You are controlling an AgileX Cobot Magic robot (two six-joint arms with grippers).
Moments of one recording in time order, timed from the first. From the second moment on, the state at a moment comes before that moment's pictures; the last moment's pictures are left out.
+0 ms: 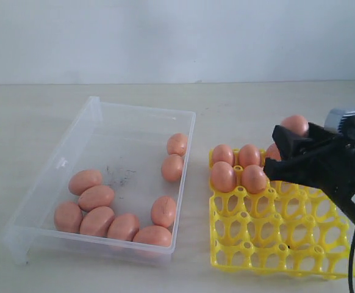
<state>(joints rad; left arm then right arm) -0.33 0.00 0.00 0.20 0.10 -0.37 0.48 1.62 -0.23 0.22 -1.18 0.07</state>
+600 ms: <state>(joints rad) -0.33 0.00 0.00 0.20 0.10 -0.37 0.48 1.84 -0.23 0.22 -1.20 0.10</state>
